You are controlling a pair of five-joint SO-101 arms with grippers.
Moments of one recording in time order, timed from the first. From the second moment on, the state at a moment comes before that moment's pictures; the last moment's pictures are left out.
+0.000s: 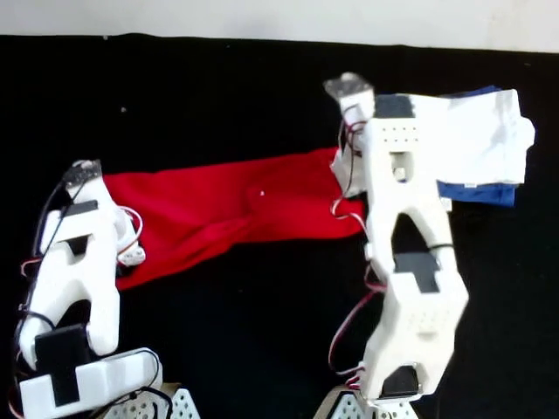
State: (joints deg) left arm -22.8 -11.0 44.7 53.9 -19.9; right arm -10.8 20.7 -24.7 94.9 18.8
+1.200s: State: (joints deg) left arm -31.0 25.3 5.2 67.3 -24.0; right arm -13.3 -52.4 22.1 100.4 18.8
